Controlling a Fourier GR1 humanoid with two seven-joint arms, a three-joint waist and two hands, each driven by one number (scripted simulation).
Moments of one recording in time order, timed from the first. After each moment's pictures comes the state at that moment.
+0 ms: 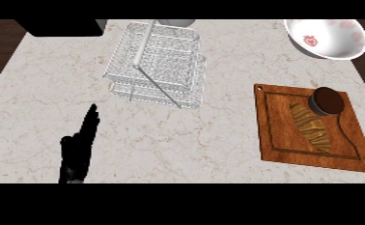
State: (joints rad) left arm 0.07 0.28 -0.27 -1.41 0.16 0.37 0.00; right arm 0.11 -0.78 -0.39 -1.52 -0.20 0.24 0.09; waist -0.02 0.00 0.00
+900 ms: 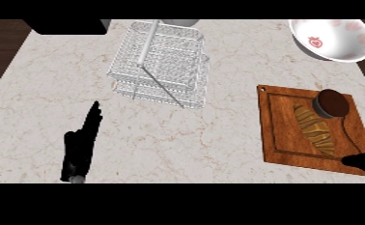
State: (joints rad) left arm 0.05 0.25 -0.24 -1.39 0.12 0.34 0.02; right arm 0.10 -0.71 -0.08 -1.85 0.34 0.12 0.56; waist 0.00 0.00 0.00
